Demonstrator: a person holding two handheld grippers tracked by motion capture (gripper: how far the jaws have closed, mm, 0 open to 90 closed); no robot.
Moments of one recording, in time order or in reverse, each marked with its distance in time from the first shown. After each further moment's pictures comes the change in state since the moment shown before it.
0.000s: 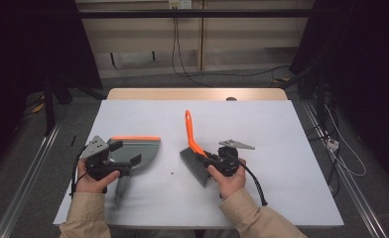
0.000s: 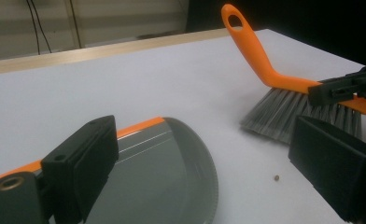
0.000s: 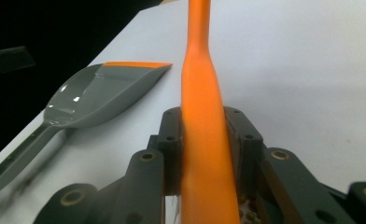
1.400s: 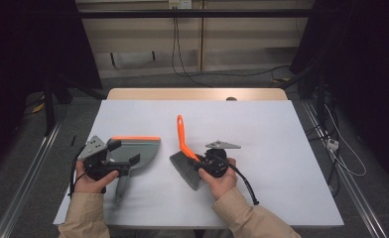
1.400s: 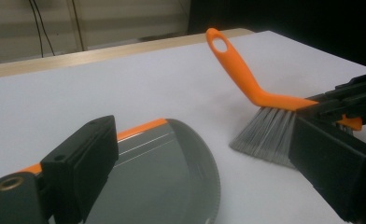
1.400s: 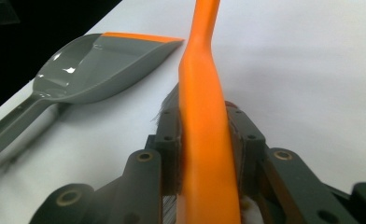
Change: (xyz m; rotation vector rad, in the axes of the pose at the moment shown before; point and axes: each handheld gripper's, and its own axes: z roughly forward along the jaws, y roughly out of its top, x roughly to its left) left arm 0.000 0.001 -0.003 -0.005 0.004 0.007; right arm 0.012 -0.006 0.018 0.086 -0.033 -0.083
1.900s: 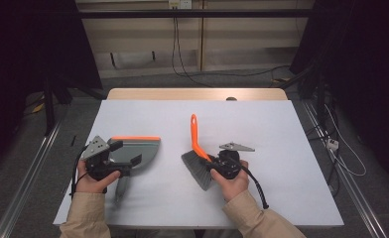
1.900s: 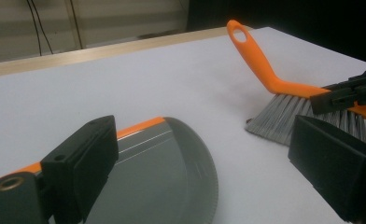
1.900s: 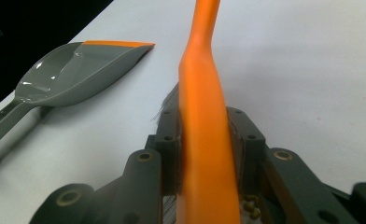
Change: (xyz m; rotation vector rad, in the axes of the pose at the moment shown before) left arm -0.002 0.000 0.003 0.010 -0.001 0.007; right arm -0.020 -0.006 -0.021 -0.032 -0.042 0.033
